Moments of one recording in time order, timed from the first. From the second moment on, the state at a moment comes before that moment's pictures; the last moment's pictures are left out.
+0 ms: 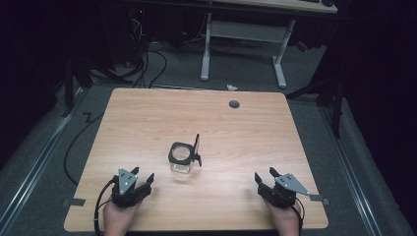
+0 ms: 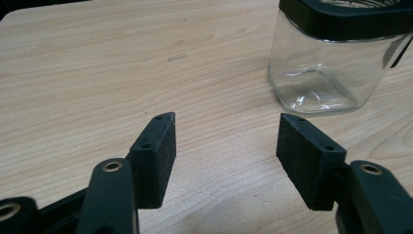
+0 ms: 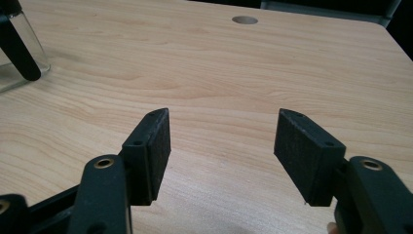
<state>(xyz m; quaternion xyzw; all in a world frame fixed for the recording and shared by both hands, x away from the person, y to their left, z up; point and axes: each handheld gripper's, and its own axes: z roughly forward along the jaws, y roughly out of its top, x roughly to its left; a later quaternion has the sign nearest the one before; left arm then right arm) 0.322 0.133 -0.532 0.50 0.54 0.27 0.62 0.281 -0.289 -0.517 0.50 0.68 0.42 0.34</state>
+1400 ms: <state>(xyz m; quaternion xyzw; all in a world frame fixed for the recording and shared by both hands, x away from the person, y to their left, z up) 0.352 0.069 -0.511 0.54 0.53 0.21 0.62 0.279 -0.292 -0.515 0.51 0.67 0.46 0.30</state>
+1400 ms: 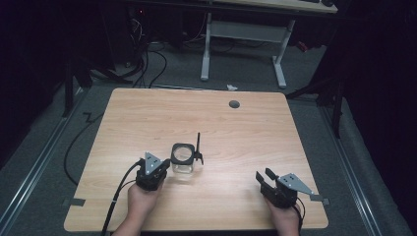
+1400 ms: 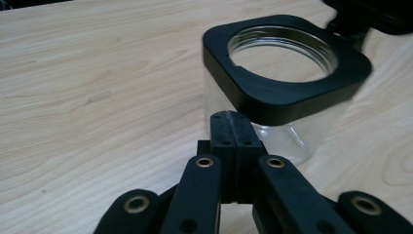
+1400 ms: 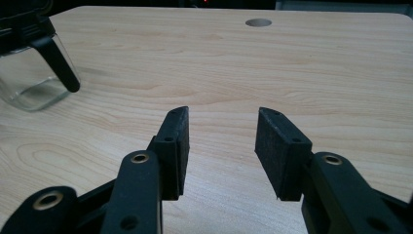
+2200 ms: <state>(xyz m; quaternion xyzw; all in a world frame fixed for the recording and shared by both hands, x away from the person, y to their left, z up) 0.394 0.053 -0.521 0.54 0.54 0.20 0.61 0.280 -0.291 -0.517 0.51 0.67 0.45 0.30</state>
